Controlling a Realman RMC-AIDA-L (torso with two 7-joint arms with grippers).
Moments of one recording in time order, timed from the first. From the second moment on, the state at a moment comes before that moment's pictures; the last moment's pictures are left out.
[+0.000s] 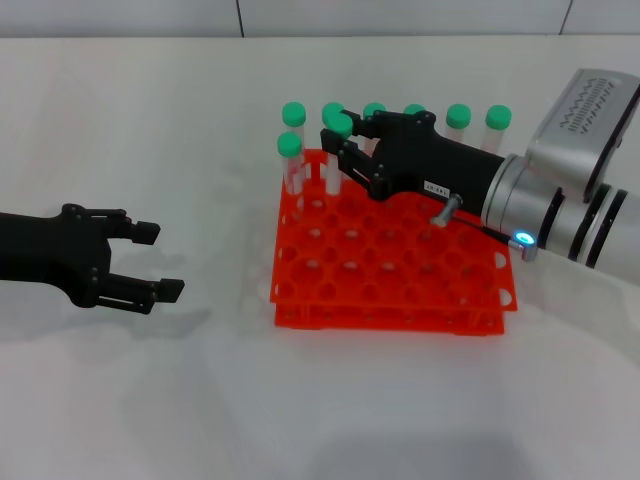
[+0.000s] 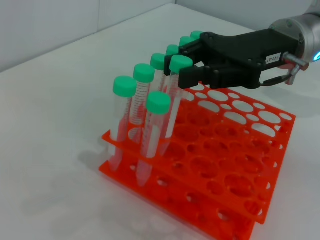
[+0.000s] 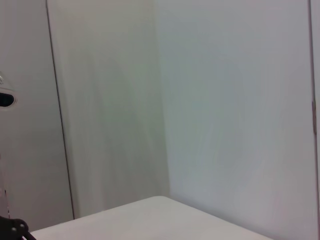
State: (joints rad) left arm -0.44 -1.98 0.82 0.96 2.17 1.70 -1.60; right arm 0.61 2.03 -2.10 -0.52 -0.22 -0.86 0.75
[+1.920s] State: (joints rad) left arm -0.44 -1.98 0.82 0.95 2.17 1.70 -1.59; right arm 0.62 2.03 -2.13 -0.53 -0.23 -0.85 0.75
